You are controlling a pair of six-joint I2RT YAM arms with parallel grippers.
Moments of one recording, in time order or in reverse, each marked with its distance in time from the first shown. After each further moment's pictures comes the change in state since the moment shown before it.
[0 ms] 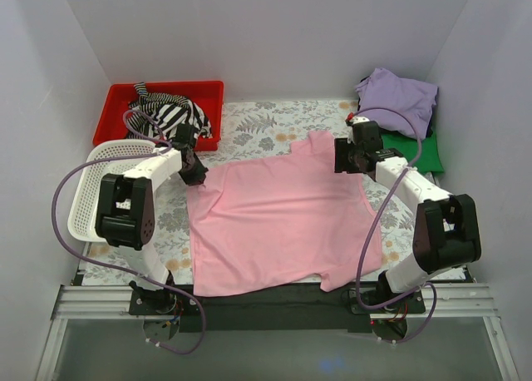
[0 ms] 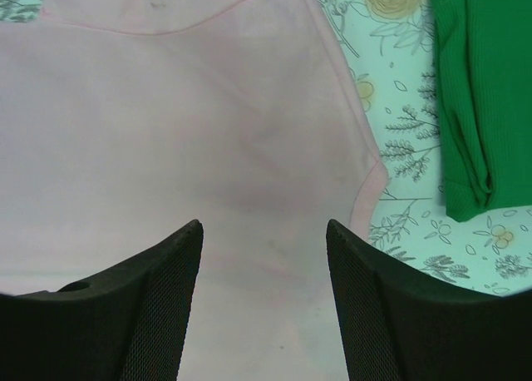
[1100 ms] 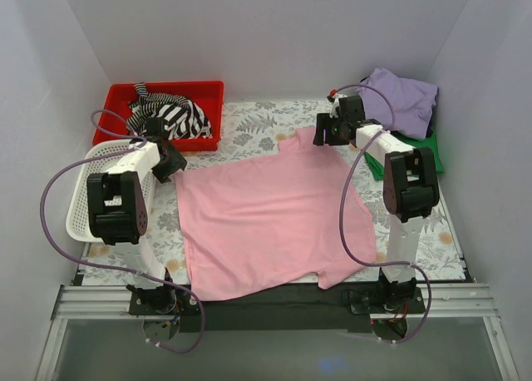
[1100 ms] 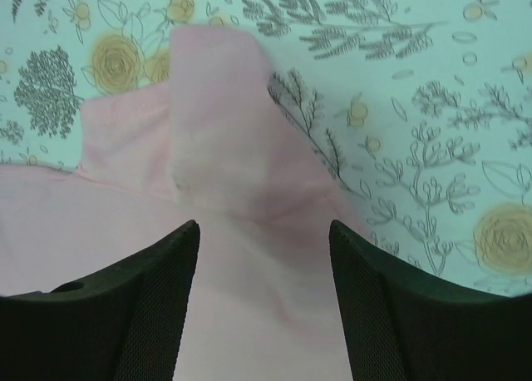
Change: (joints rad) left arm 0.208 0.025 0.068 0.003 -0.034 0.068; right arm -0.029 0.472 0.431 0.075 -0.212 -0.008
